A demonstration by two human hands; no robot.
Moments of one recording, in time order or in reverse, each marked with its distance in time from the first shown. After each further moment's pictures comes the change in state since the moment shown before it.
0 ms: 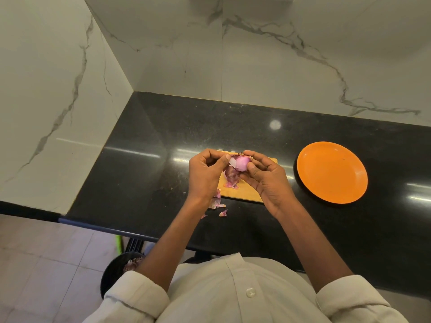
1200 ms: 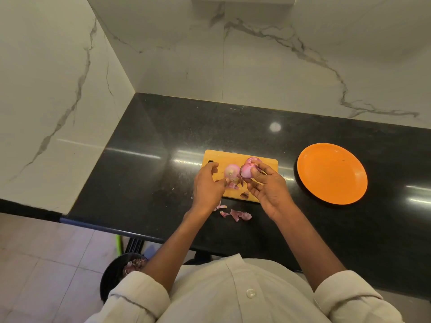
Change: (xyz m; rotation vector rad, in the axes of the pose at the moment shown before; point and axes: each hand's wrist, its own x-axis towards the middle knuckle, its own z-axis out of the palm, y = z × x) left_hand -0.010 -0.032 -0.003 0.492 -0.044 -0.174; right_hand 0.006 0.019 -0.002 0.132 0.239 0.172
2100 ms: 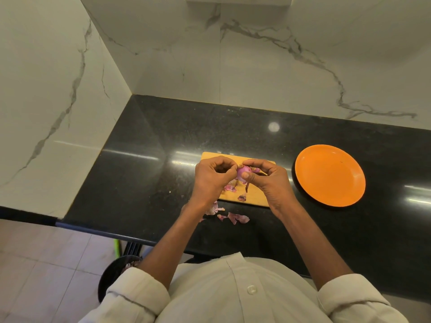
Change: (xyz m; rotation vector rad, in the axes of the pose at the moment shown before) left_hand 0.007 0.031 -0.005 -0.270 -0.106 0.280; right_hand 0.007 -0.020 -0.012 -0.454 -0.210 -0.323
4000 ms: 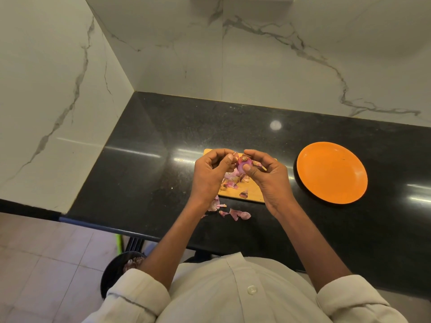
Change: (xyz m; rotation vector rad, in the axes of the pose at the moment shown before) left_hand -0.007 0.002 -0.005 -0.201 0.057 -0.021; right_hand -0.009 -0.002 0.013 0.170 -0.011 -0.104
